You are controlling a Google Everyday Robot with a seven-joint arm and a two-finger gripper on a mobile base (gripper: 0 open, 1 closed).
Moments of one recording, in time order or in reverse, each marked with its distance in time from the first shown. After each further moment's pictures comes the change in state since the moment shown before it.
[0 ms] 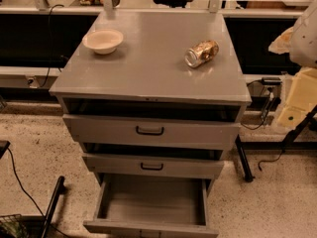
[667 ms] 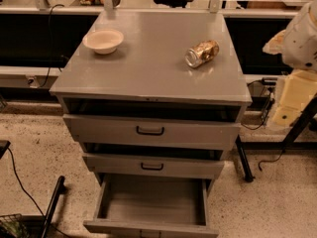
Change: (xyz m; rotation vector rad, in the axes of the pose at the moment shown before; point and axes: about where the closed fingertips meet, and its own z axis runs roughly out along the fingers) arm -0.002 -0.011 0.015 0.009 0.007 -0.037
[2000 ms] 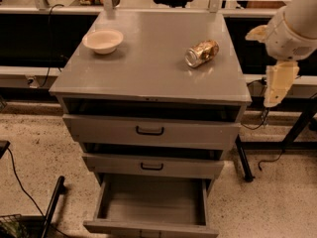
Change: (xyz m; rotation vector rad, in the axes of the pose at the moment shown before) arm 0.013 -0.089 0.055 0.105 0.018 -0.278
